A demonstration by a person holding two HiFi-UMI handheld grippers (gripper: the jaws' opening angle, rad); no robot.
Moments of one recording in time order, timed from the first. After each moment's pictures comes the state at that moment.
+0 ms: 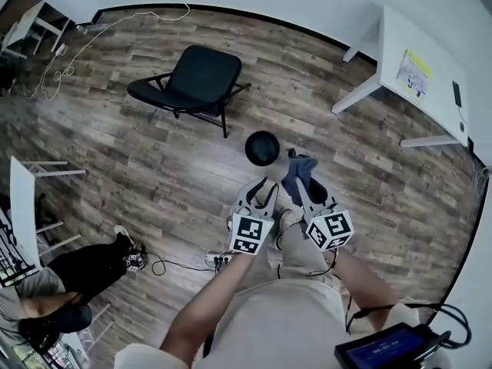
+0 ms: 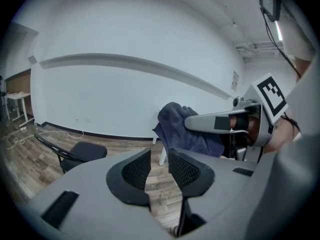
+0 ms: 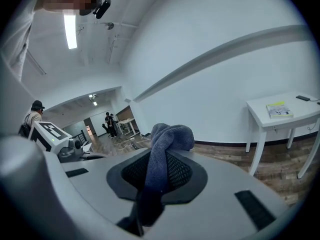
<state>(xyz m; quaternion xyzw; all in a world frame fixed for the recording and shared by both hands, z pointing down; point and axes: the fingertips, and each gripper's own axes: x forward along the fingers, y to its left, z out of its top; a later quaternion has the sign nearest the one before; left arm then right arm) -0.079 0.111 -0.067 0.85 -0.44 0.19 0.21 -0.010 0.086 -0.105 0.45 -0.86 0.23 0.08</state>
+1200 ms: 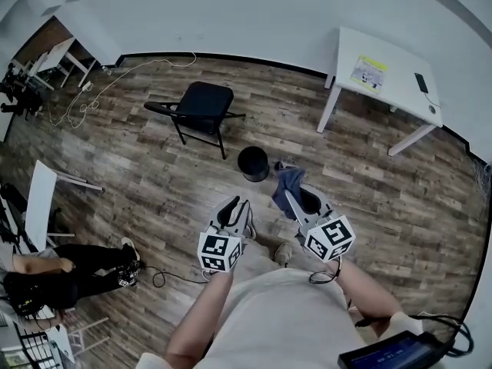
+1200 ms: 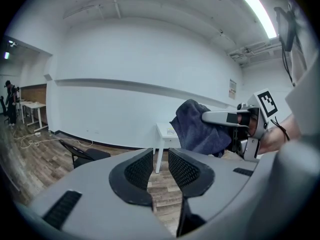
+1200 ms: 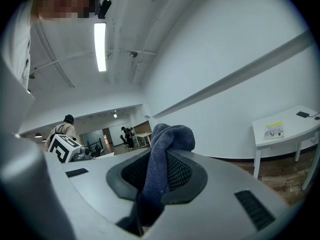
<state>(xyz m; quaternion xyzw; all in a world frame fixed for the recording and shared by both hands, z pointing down) -0.015 0.346 -0.222 0.84 -0.50 0.13 0.17 0.106 0.320 -0.279 0.39 -0.91 0.16 -0.01</state>
